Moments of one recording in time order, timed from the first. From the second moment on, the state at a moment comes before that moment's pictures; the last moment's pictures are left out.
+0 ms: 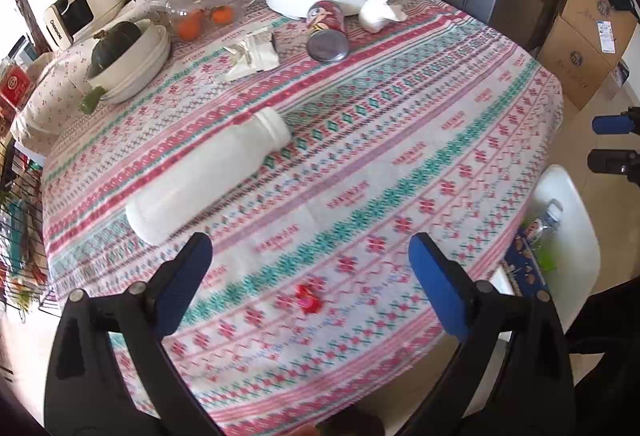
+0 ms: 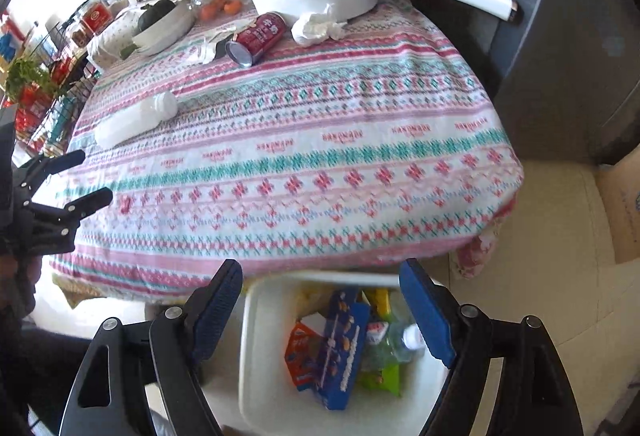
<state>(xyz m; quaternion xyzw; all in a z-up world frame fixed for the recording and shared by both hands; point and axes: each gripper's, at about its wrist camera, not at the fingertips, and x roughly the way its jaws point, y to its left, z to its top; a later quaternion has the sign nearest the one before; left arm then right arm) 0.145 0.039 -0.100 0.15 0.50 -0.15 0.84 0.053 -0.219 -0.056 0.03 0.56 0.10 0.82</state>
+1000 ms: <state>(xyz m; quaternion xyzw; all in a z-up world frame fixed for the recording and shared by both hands) 0.258 0.149 -0.150 0.02 0.60 -0.10 0.79 0.247 -0.079 -0.110 0.09 0.47 0.03 0.88</state>
